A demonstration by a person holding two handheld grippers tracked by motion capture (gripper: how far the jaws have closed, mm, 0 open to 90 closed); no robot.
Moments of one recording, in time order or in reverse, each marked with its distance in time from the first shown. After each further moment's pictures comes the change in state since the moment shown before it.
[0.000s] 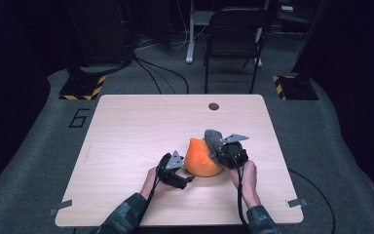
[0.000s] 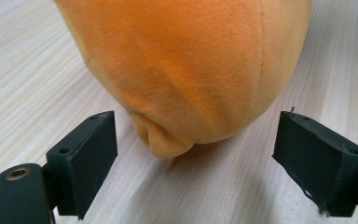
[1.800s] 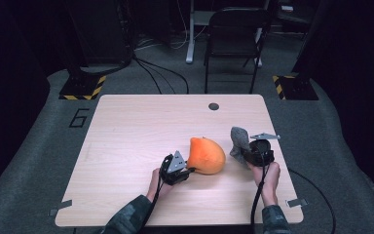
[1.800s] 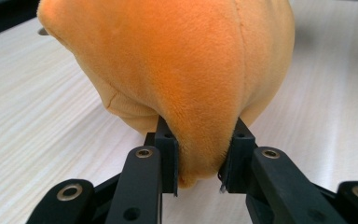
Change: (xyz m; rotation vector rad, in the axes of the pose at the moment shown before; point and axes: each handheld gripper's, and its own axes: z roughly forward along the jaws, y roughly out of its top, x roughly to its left) left arm -0.013 0.014 -0.007 -0.123 0.035 -0.056; right arm -0.073 -0.028 -0.021 -0.011 -0.100 0.208
